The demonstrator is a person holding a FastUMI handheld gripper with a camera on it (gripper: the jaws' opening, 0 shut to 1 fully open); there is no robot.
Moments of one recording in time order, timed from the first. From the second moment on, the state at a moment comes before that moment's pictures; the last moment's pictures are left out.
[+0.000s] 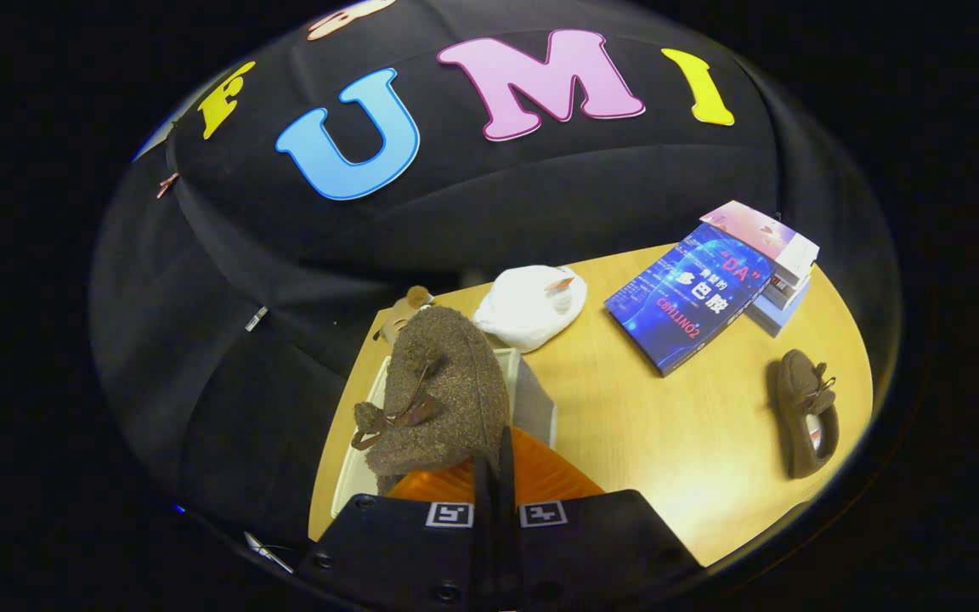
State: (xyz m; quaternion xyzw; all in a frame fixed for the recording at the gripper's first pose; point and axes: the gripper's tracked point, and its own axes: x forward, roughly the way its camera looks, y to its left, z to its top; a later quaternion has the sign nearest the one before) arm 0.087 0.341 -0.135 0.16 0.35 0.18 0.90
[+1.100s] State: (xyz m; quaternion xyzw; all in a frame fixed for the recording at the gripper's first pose) arm 0.096 0.446 -0.238 0.14 0.43 0.07 0.89
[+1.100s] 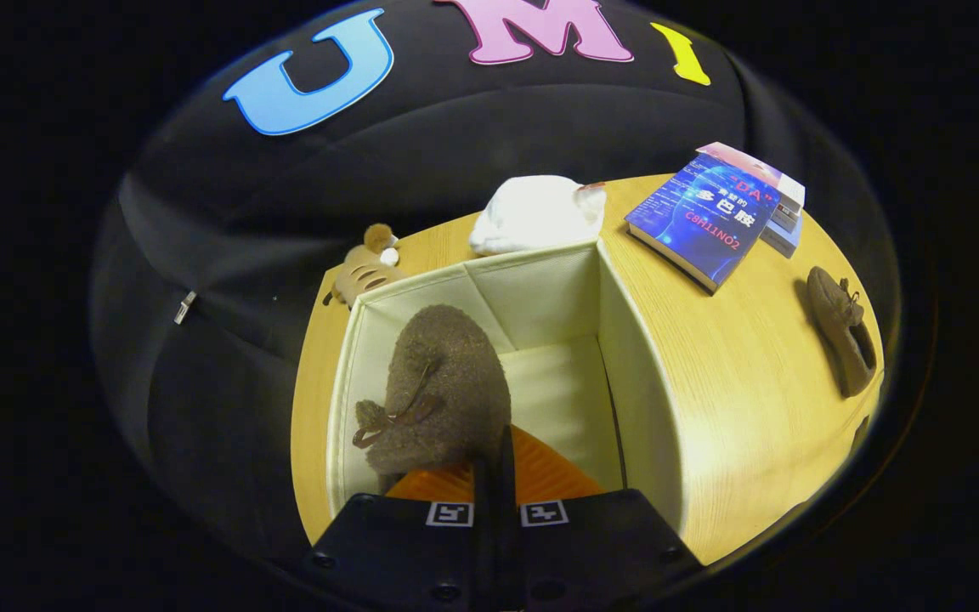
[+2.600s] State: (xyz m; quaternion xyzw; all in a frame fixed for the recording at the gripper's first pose) arm 0.110 0.197 -0.115 0.03 0.25 0.14 0.96
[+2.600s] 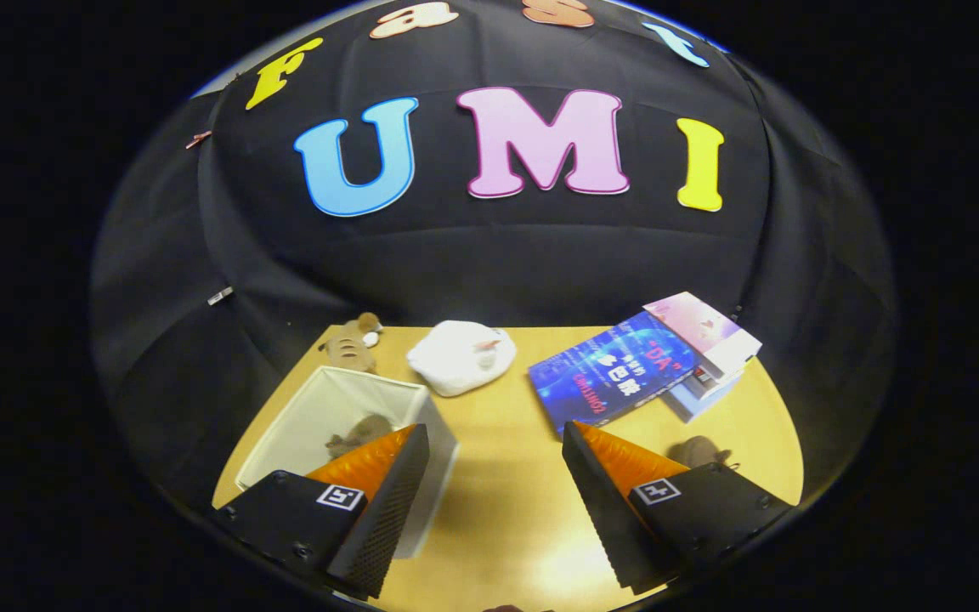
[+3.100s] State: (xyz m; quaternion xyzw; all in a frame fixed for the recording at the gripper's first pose) arm 0.115 -0.030 -0.207 0.01 0.32 0.10 0.94
